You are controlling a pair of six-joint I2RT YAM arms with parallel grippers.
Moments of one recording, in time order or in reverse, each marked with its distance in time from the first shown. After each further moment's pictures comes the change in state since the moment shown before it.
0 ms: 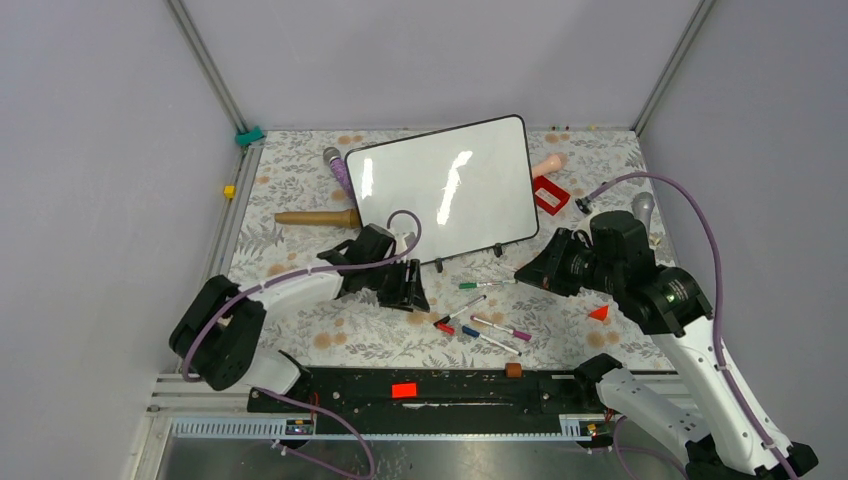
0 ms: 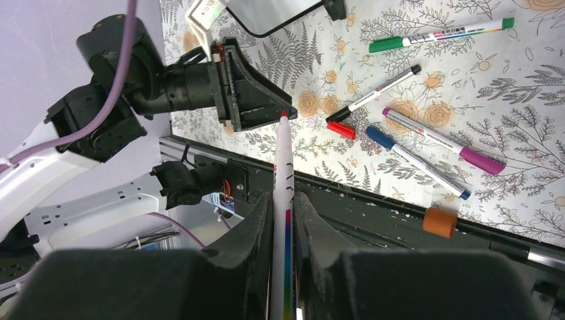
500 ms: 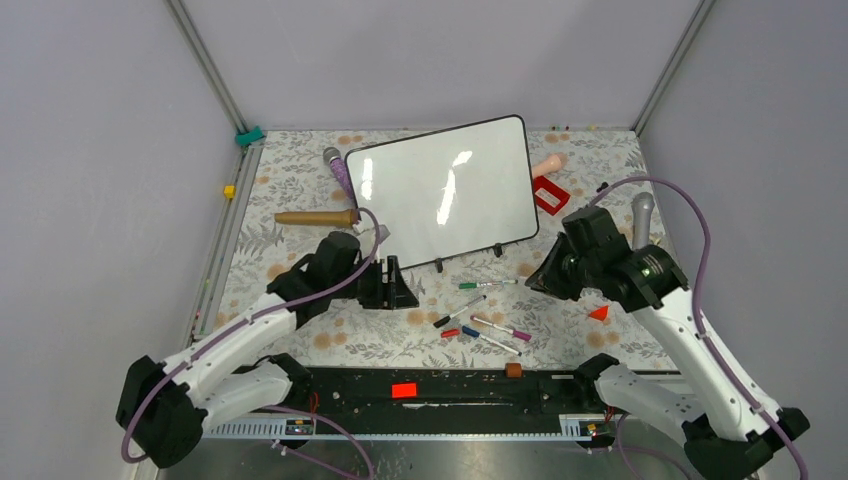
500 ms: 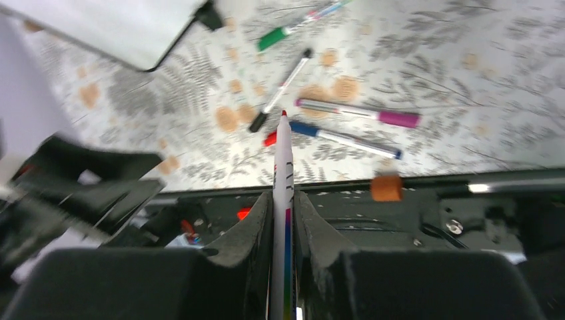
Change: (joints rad) left arm 0.005 -0.442 -0.079 -0.102 -0.062 -0.065; right arm 0.024 0.098 0.010 -0.137 0.185 0.130
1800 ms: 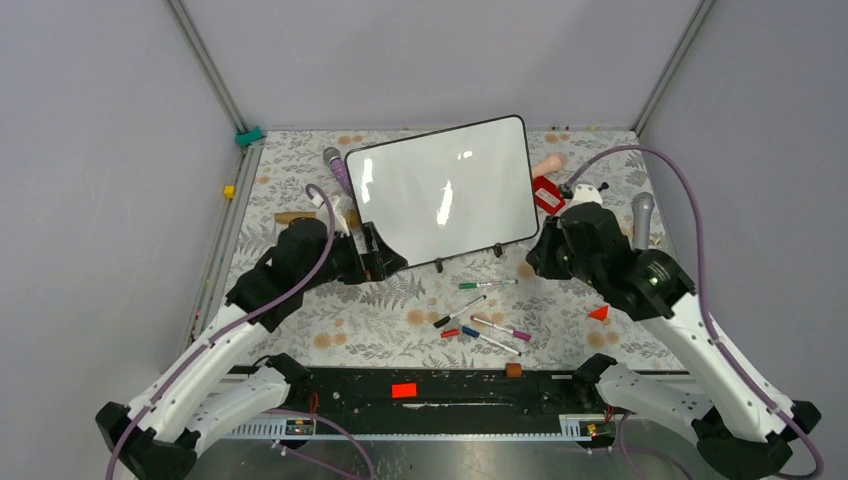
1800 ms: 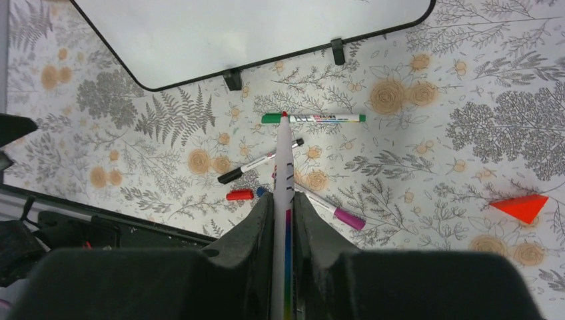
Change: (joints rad) left arm 0.048 -0.171 0.208 -0.173 -0.237 -0.044; right arm 0.166 -0.010 0.079 0.104 0.295 -0.361
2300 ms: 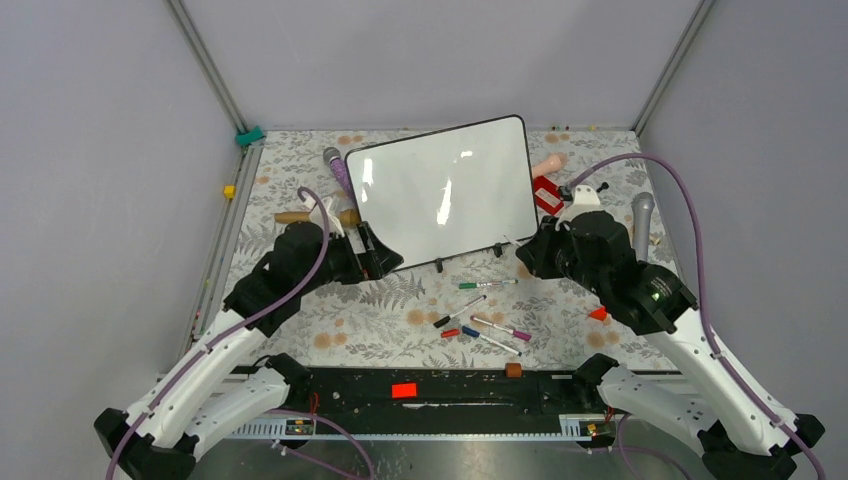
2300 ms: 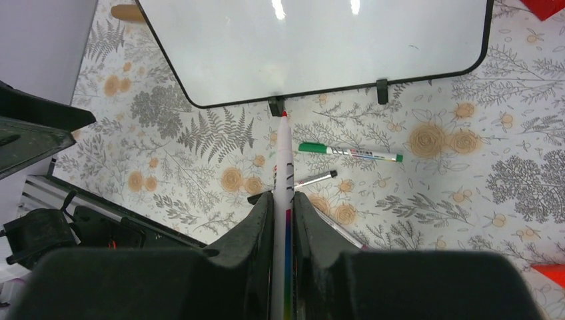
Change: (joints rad) left arm 0.003 -0.095 -0.071 0.046 -0.069 -0.050; right arm 0.000 -0.061 -0.113 0.204 -0.094 -0.067
